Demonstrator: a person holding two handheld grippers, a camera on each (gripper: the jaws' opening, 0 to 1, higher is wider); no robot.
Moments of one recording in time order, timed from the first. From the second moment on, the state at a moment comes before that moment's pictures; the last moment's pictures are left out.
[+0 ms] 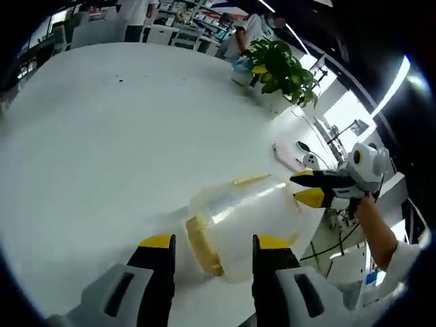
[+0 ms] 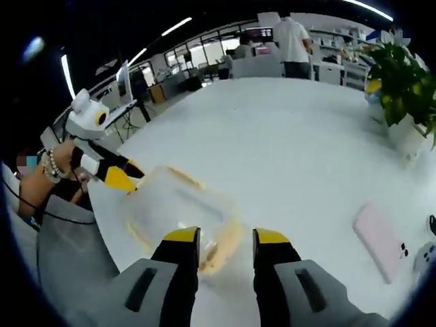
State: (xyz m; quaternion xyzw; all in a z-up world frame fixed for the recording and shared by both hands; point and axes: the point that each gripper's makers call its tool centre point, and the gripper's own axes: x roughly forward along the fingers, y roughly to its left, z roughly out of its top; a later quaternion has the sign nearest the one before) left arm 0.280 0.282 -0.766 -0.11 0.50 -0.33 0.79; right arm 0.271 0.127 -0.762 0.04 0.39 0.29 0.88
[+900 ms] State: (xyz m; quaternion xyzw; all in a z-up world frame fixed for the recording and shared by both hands) left arm 0.271 0.274 -0.787 -0.12 0.58 -0.30 0.75; right arm 0.260 0.135 -0.774 0.12 0.43 0.30 0.84
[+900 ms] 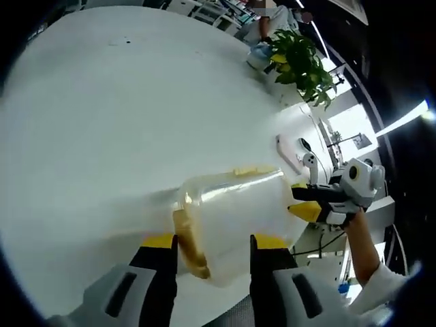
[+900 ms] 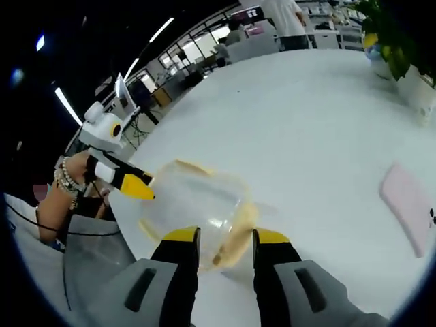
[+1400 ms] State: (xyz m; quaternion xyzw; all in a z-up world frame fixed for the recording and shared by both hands) left arm 0.273 0.272 -0.789 -0.13 0.61 -0.27 0.73; right arm 0.259 0.136 -0.775 0.12 0.47 0.29 0.83
